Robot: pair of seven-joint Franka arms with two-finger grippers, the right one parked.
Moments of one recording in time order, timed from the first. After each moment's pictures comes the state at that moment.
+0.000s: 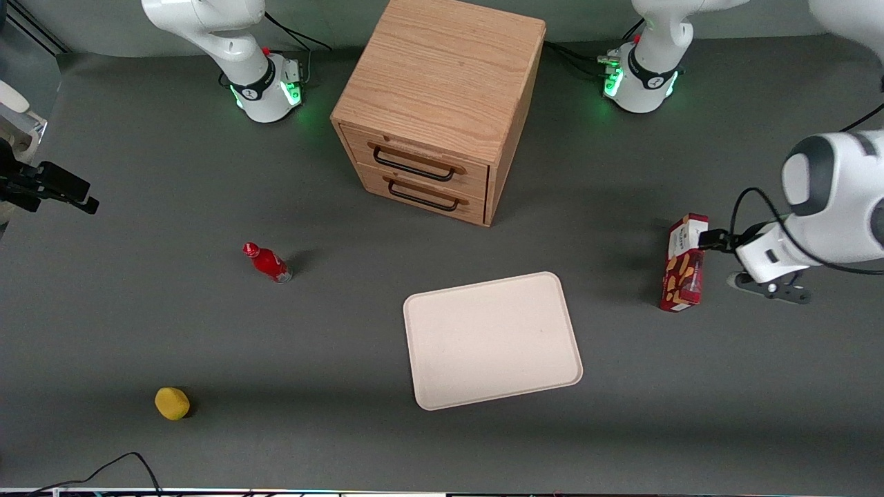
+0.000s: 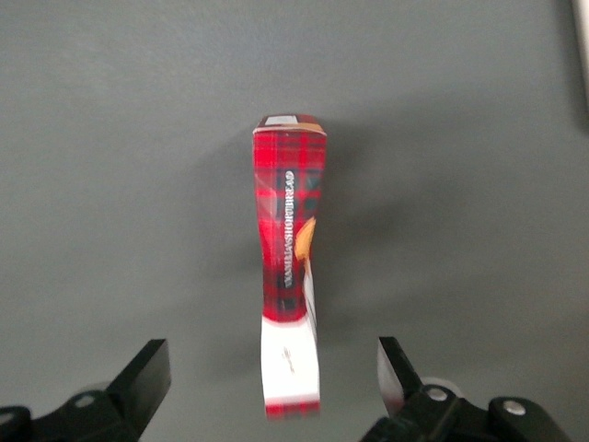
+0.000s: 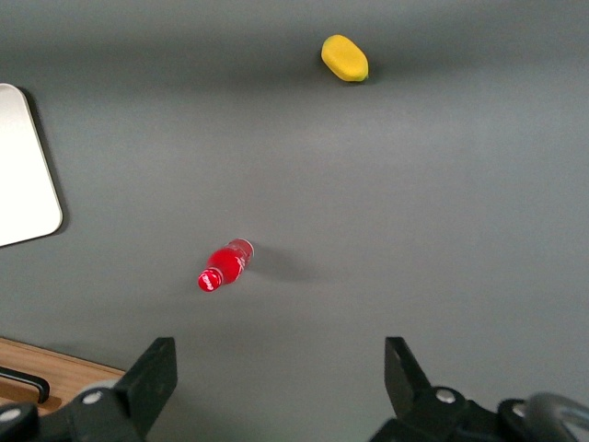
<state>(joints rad) 0.10 0.26 -0.05 -1.98 0.00 2.03 0.34</state>
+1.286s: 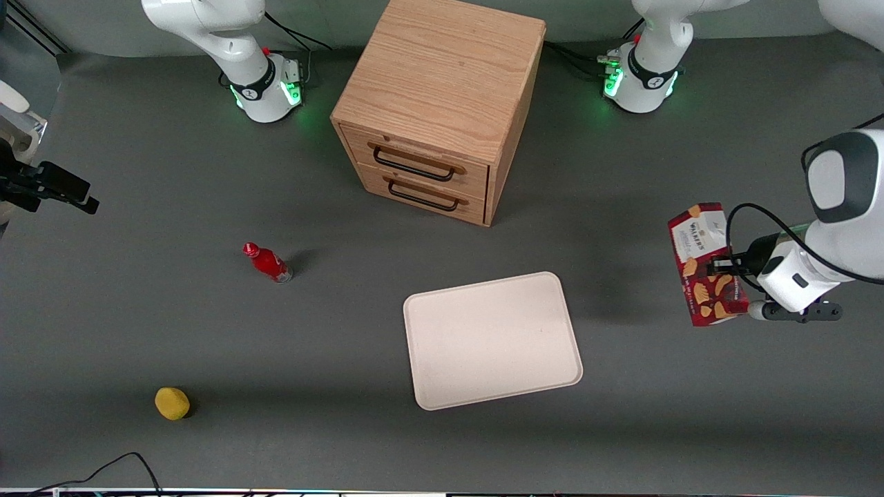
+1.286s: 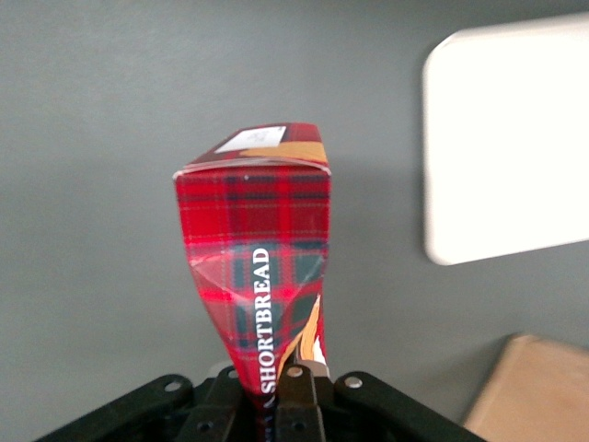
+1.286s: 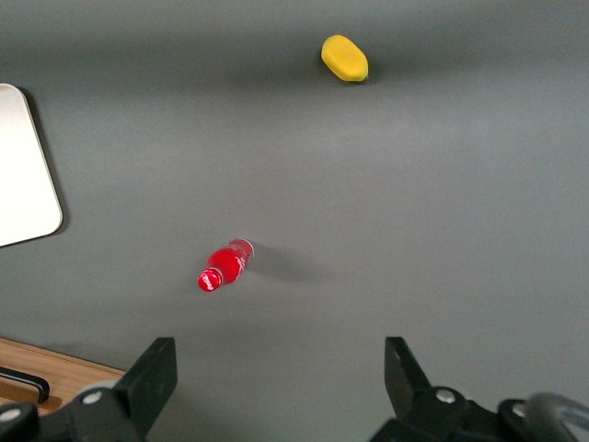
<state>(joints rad) 0.09 0.30 -0.19 -1.58 -0.12 1.75 -0.17</state>
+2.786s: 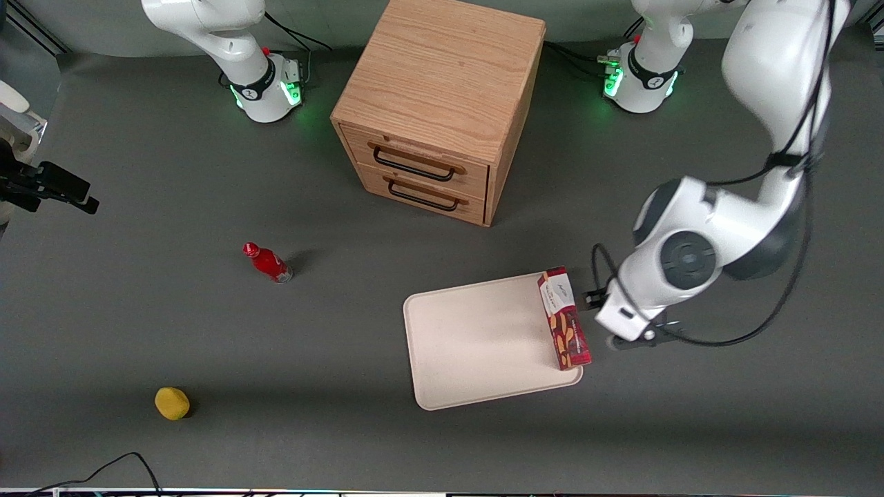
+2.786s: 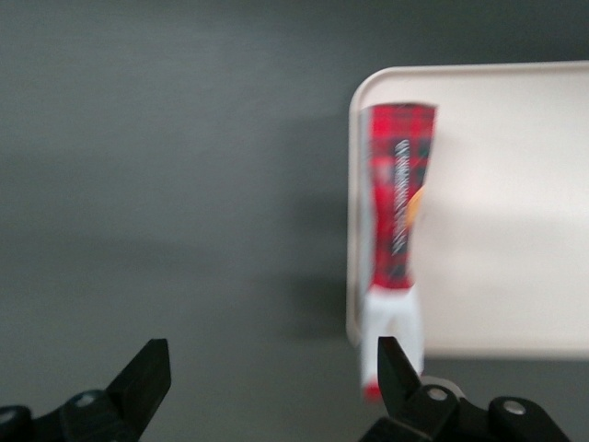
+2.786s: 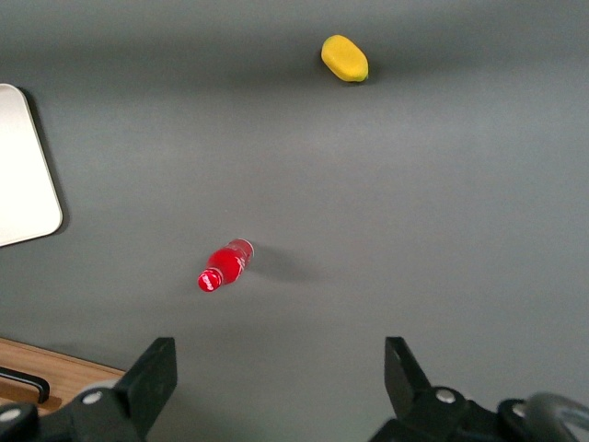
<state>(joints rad) 0.07 0.49 -0.45 -1.50 0.20 1.82 -0.55</state>
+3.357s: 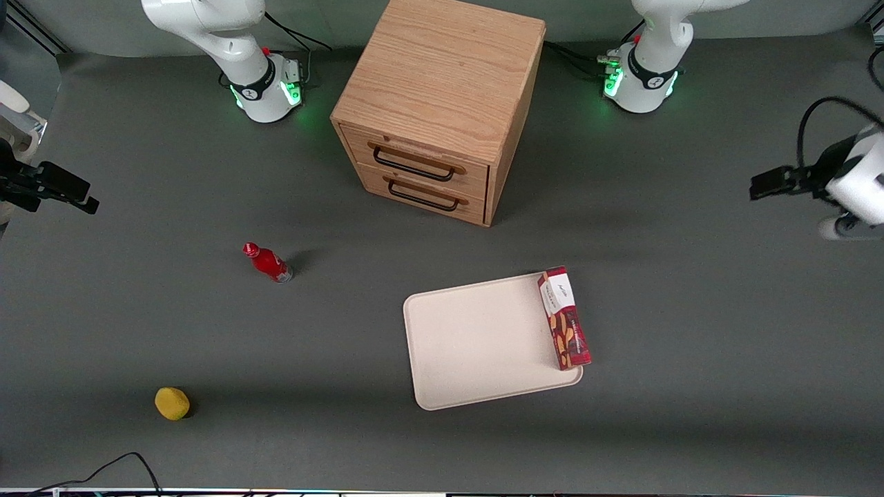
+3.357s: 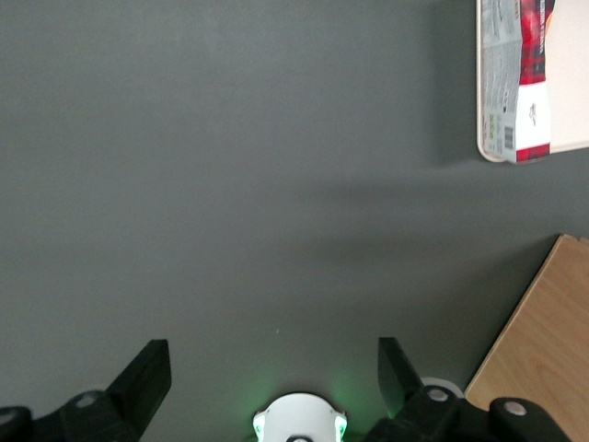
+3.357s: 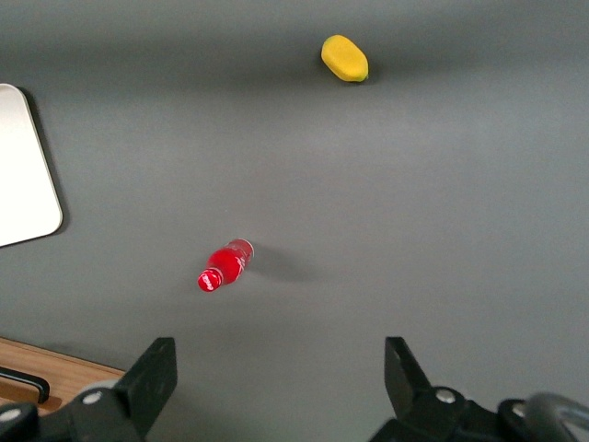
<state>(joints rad) 0.09 0.05 -0.09 -1.56 0.01 1.40 0.00</state>
